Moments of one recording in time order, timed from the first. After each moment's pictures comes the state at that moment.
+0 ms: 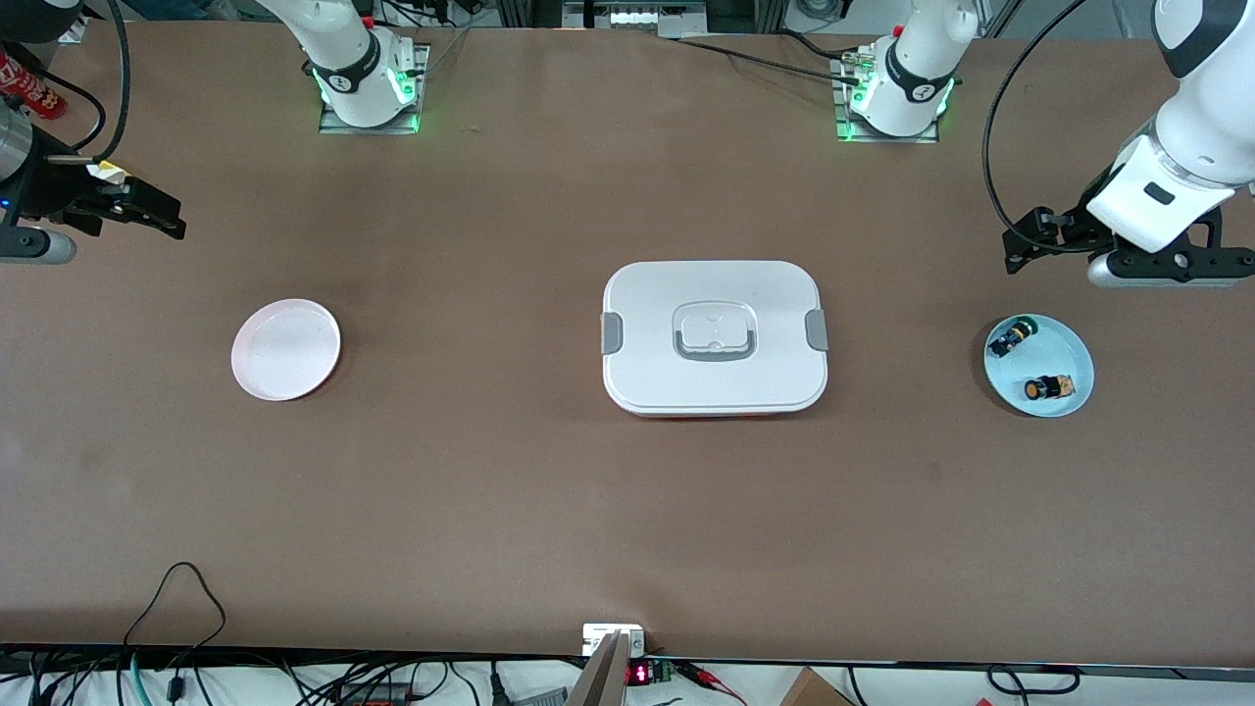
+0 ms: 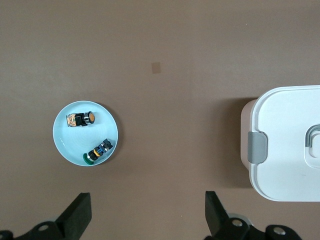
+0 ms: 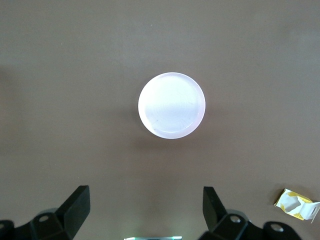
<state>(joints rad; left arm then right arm) 0.01 -0.05 -0.09 -1.78 0.03 1.75 -0.10 0.09 -0.02 -0.09 -1.68 -0.04 1.57 0.02</state>
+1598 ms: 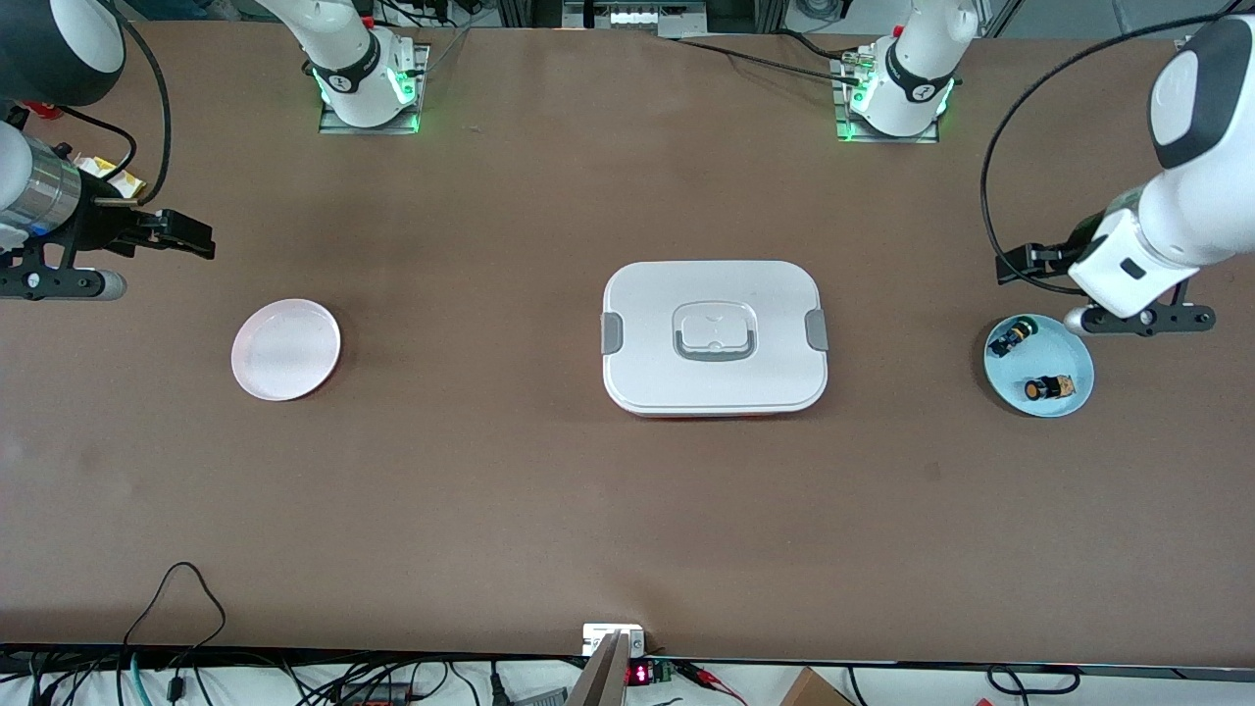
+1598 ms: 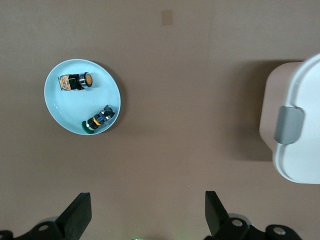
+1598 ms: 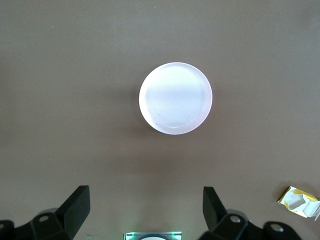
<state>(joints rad) 0.06 0.12 -0.08 -1.70 0.03 1.59 -0.08 0.10 0.06 -0.09 -1.68 -0.04 1.57 0.02</state>
